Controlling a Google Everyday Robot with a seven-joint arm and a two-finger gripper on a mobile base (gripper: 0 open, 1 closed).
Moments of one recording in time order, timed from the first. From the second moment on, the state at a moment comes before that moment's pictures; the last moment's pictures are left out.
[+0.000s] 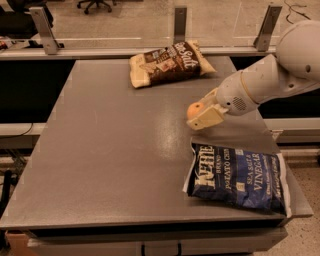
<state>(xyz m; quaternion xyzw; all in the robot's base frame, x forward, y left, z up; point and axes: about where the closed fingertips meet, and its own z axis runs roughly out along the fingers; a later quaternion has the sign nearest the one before) 0.554 -0.105 0.853 -0.53 0.77 0.20 0.31</state>
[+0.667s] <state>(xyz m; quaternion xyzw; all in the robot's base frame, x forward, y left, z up) 0.540 -0.115 0.839 -0.52 0.78 0.21 0.28</state>
